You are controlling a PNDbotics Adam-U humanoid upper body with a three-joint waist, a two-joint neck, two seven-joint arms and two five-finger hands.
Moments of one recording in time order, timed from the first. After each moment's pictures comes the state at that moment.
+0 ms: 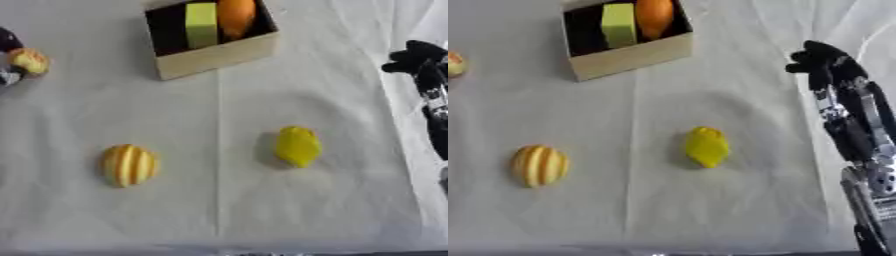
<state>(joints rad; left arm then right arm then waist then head) -1.06 0.63 -0.02 -0.68 -0.95 -0.27 -0.42 -0.06 -0.36 -0.04 -1.98 -0.04 -0.24 0.02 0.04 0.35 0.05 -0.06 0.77</state>
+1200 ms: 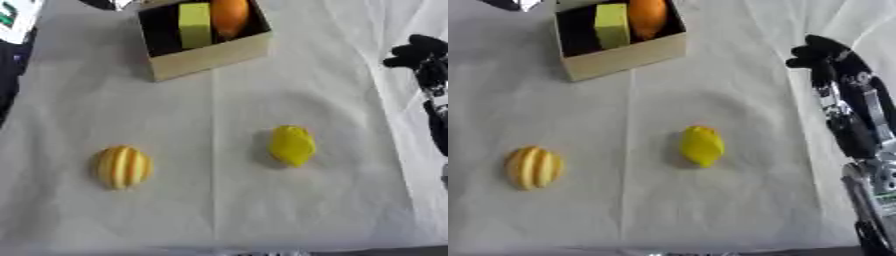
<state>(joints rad) -1.20 0.37 -0.16 -0.94 -0.71 -0.35 -0.44 -0.09 -0.37 -0.03 -1.98 -0.06 -0.26 0.04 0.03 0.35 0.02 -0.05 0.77</state>
